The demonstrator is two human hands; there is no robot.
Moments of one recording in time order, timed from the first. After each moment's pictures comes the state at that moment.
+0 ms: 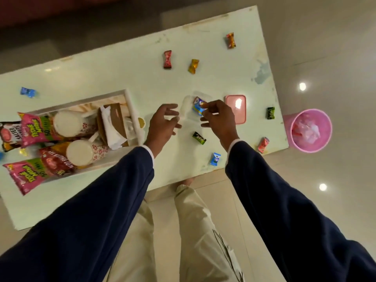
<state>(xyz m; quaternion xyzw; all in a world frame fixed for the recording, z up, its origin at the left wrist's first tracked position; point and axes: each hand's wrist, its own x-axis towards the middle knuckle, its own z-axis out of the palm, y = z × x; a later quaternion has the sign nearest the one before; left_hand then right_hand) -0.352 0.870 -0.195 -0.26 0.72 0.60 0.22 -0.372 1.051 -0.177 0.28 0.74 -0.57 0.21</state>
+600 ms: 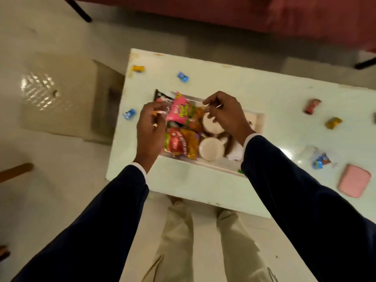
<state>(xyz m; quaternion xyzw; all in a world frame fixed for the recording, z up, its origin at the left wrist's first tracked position) -0.232 0.518 -0.135 -0.35 0.75 0.54 -0.13 -0.388 0.679 -0.142 -0.11 0.80 -0.48 0.35</state>
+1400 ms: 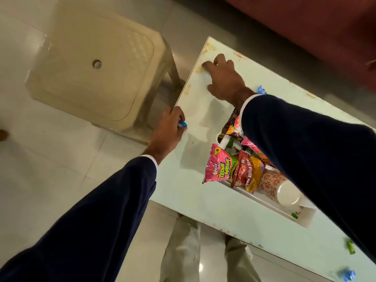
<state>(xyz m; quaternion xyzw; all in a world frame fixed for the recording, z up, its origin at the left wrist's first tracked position) -0.162 0.312 -0.280 -0.33 0.86 0.40 0.02 -0.395 0.355 -0.260 -0.45 0.86 0.00 0.24</state>
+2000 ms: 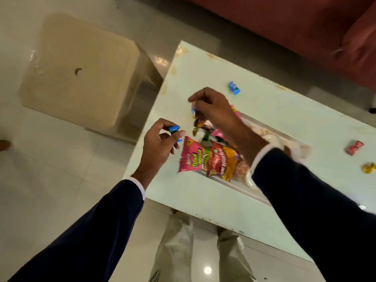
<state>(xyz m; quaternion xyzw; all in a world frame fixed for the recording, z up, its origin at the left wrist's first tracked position) -0.152 0.382 -0.210 -0.44 0.61 0.65 -0.11 -0.331 0.454 -0.172 -0.16 0.73 -0.48 0.46</state>
